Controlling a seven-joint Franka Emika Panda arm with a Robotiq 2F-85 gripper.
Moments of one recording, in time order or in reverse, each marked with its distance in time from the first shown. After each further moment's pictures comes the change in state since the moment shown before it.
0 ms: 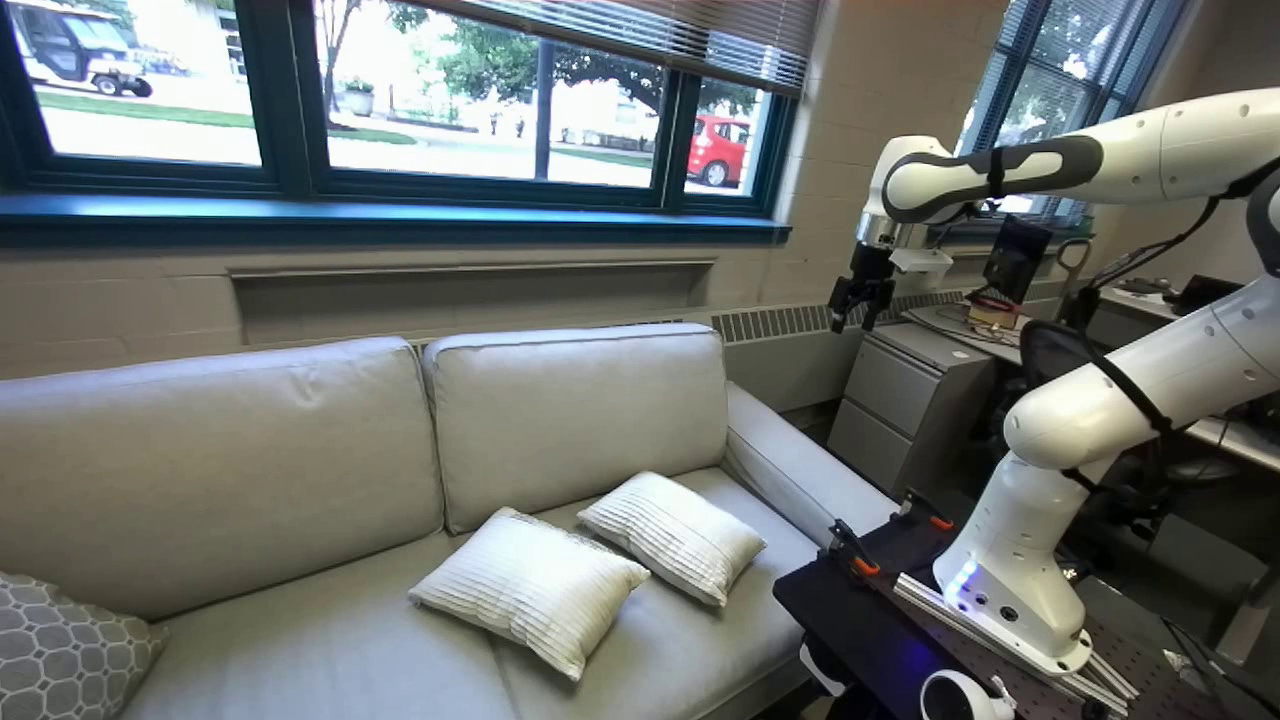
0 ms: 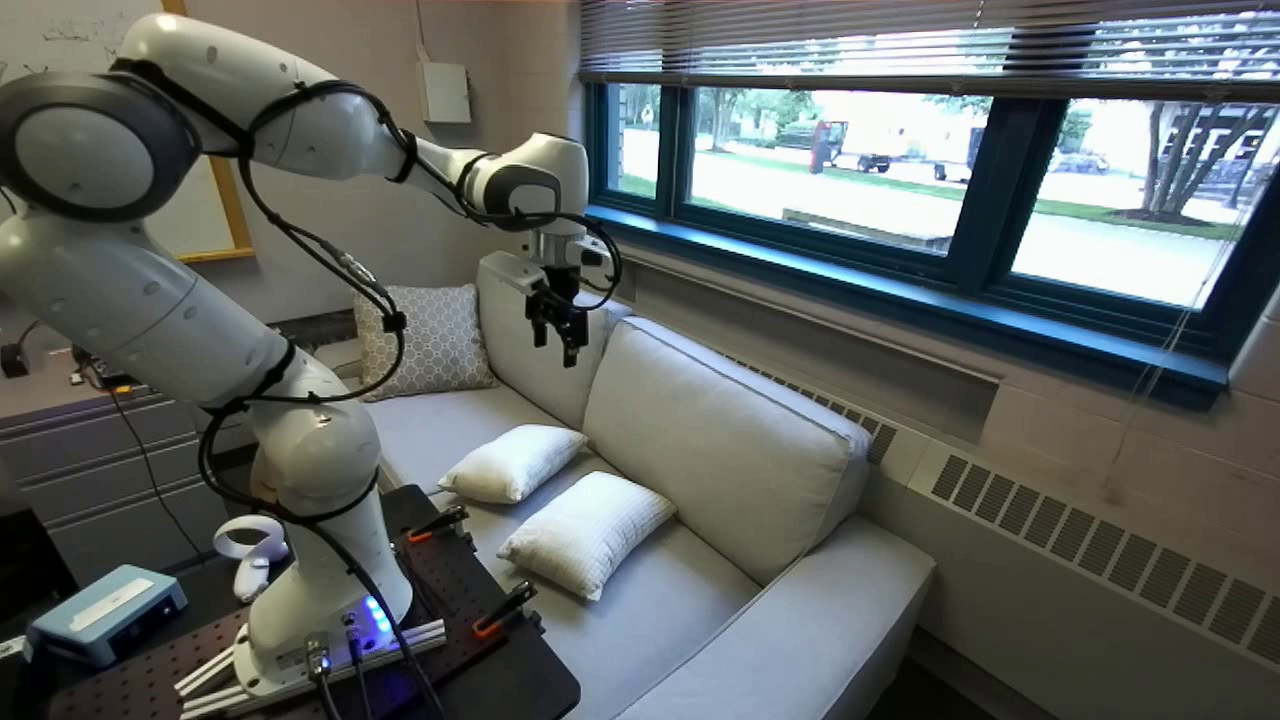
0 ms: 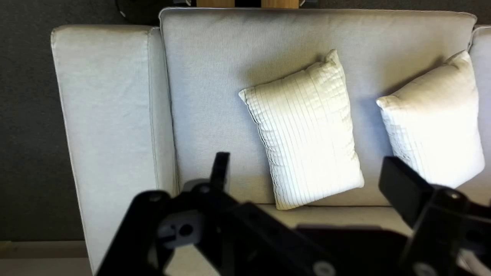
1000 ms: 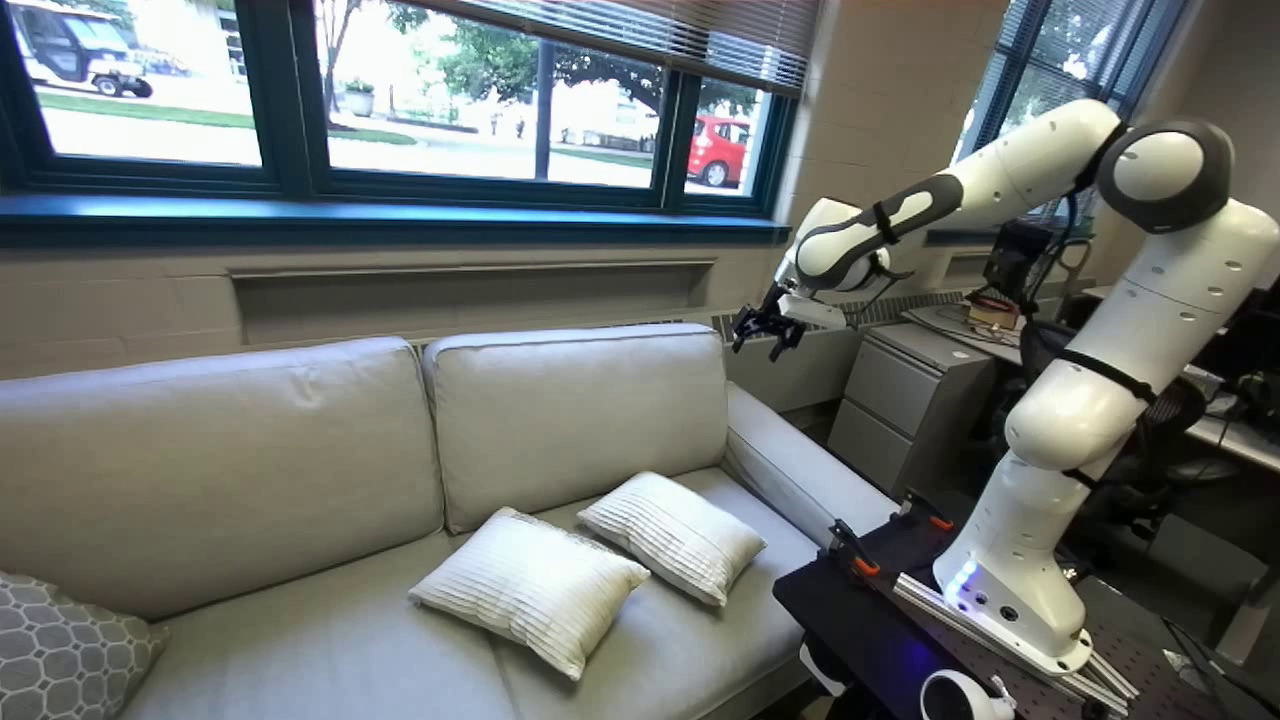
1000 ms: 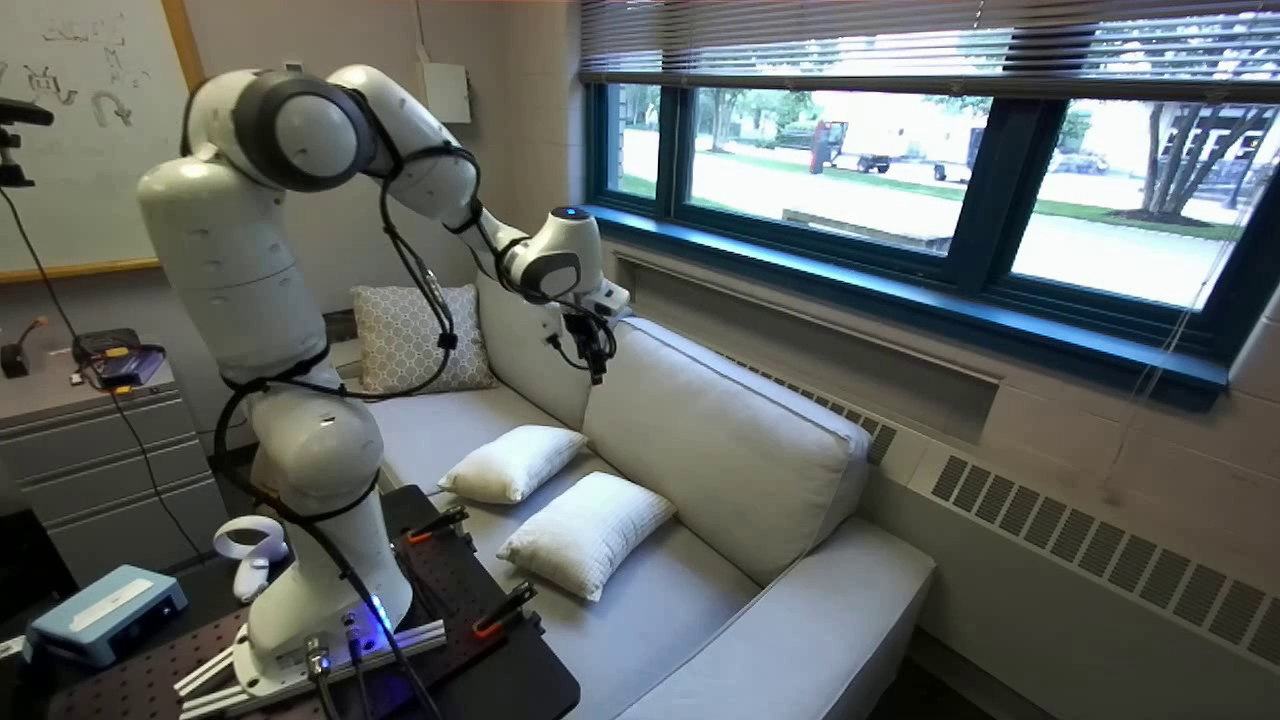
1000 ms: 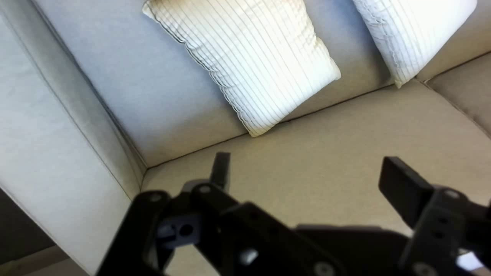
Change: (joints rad) arm 0.028 0.449 0.135 0.034 0.175 0.680 0.337
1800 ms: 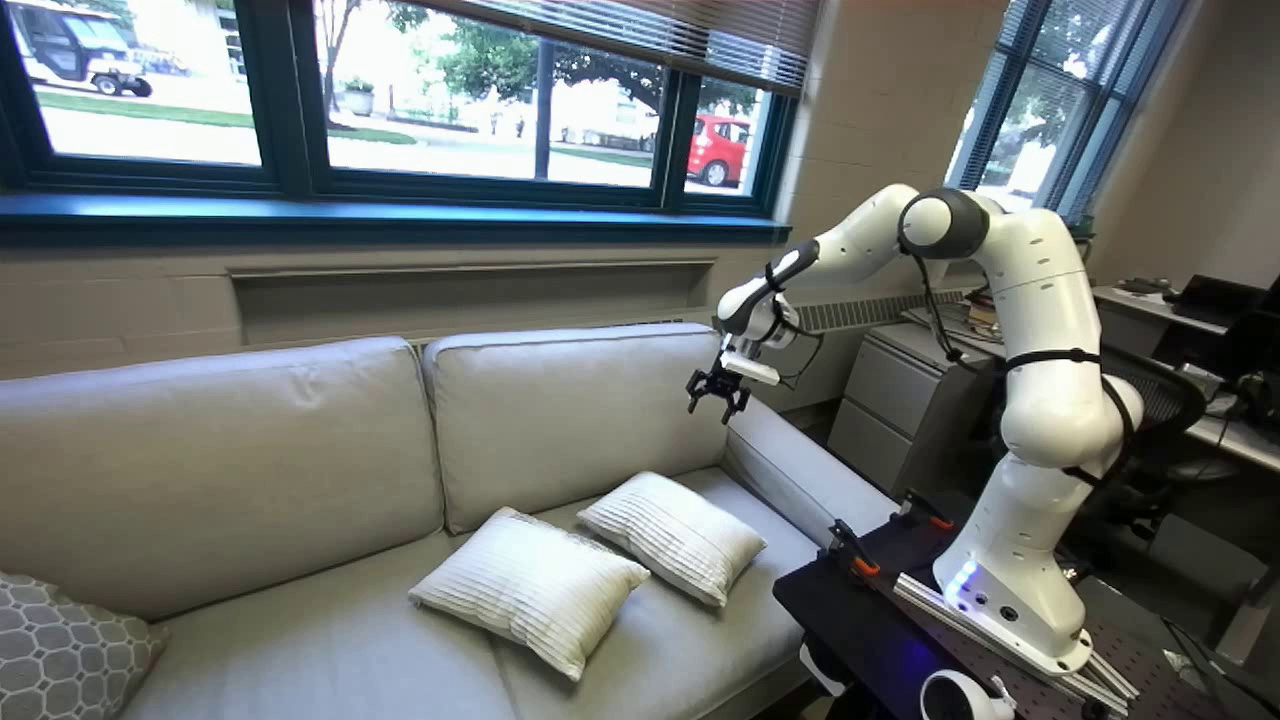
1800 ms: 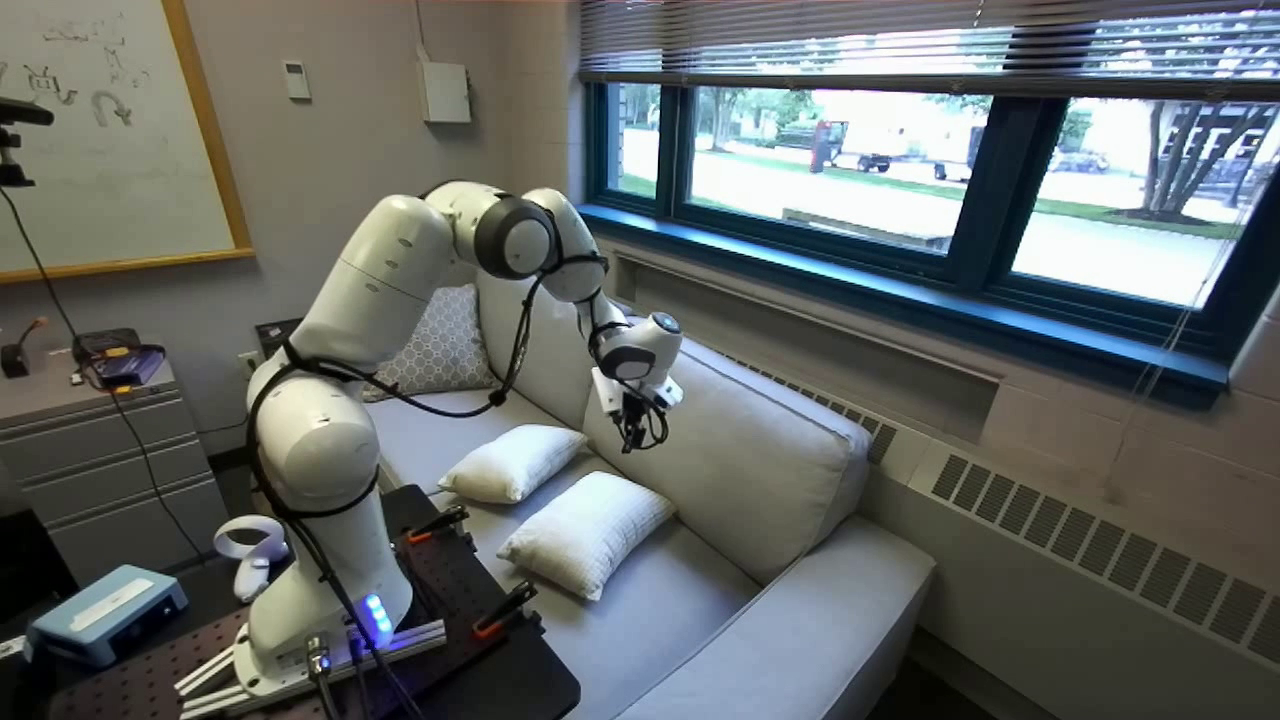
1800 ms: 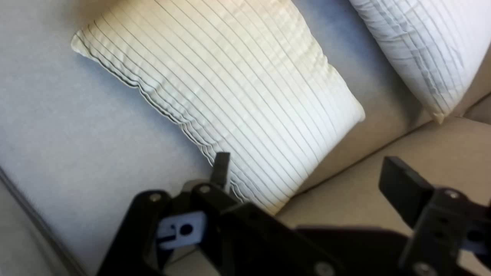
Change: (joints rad) arm -0.057 0.767 -0.025 0.551 0.242 -0.103 -0.229
